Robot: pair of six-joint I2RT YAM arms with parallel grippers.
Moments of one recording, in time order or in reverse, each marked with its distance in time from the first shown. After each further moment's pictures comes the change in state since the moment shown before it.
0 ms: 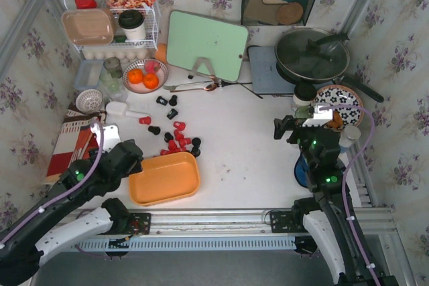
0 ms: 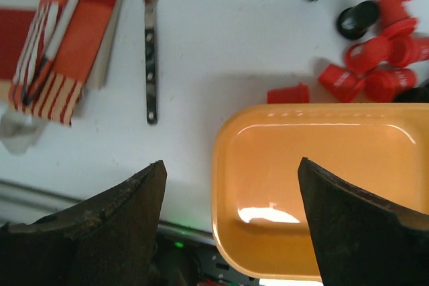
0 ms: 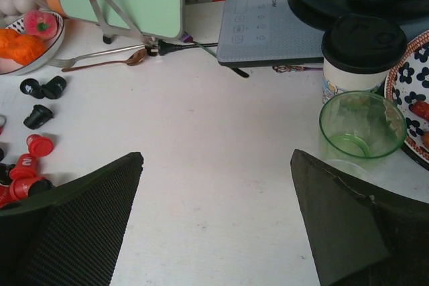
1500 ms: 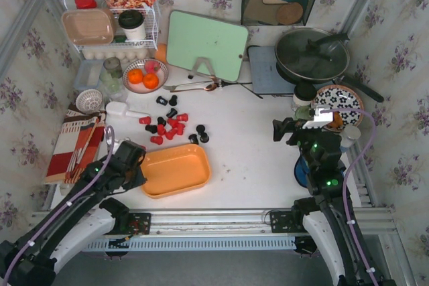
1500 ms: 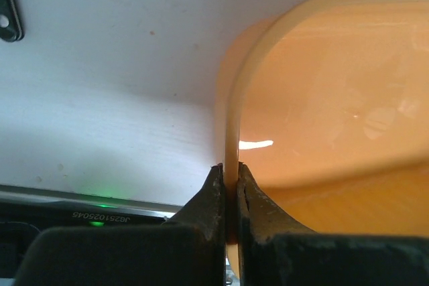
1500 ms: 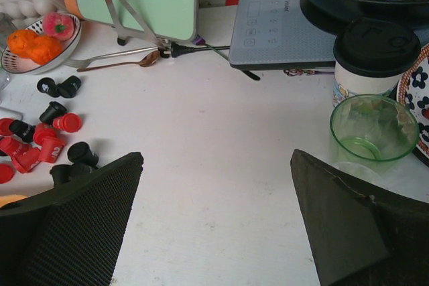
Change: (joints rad) left arm 0.298 0.050 -0.324 0.230 0.523 -0.021; right arm 0.003 -0.043 -0.013 0.000 -0.036 0.011
